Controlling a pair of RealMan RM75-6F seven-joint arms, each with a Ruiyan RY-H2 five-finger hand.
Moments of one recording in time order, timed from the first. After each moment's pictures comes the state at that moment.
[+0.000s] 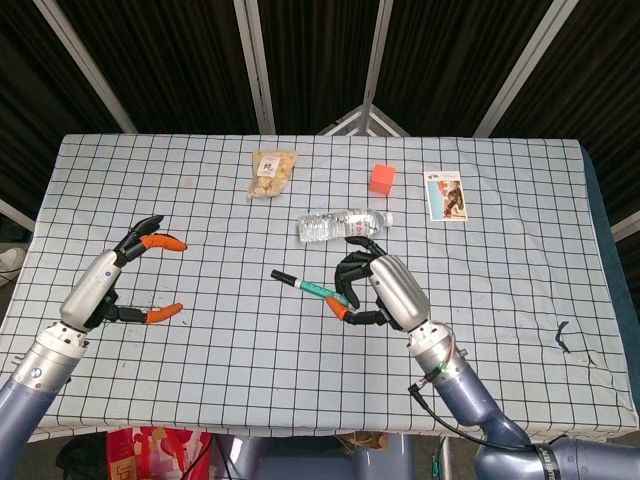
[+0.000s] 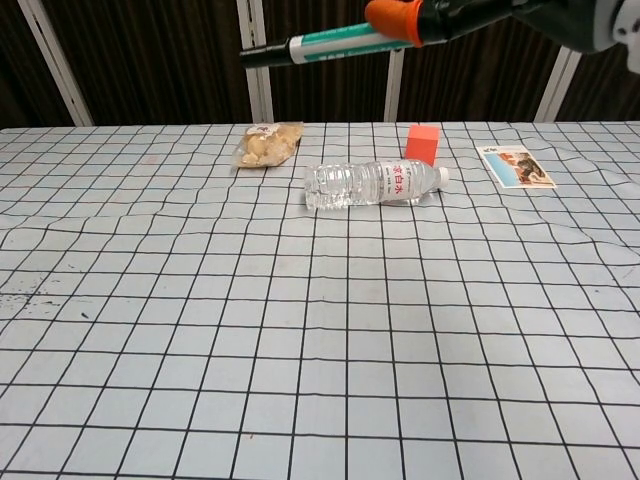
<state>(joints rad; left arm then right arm) -0.42 -0.89 -0.23 -2.06 1.46 1.18 -0.53 0.63 -1.36 0.35 -2.01 -1.28 1.12 0.11</state>
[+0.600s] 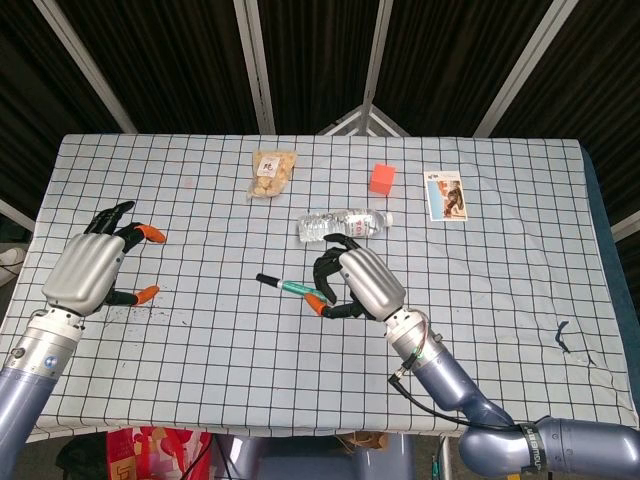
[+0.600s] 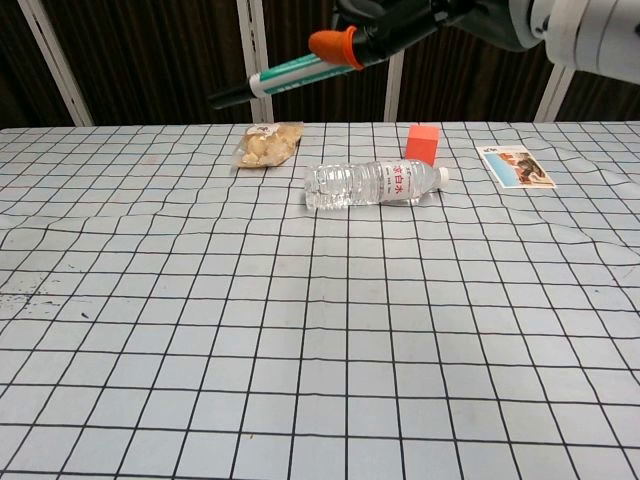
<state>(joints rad) -0.60 -0.76 -0.26 -2.32 0.92 1.20 0.40 0.75 -1.35 0.40 -2.02 -1.11 1.02 -0.02</state>
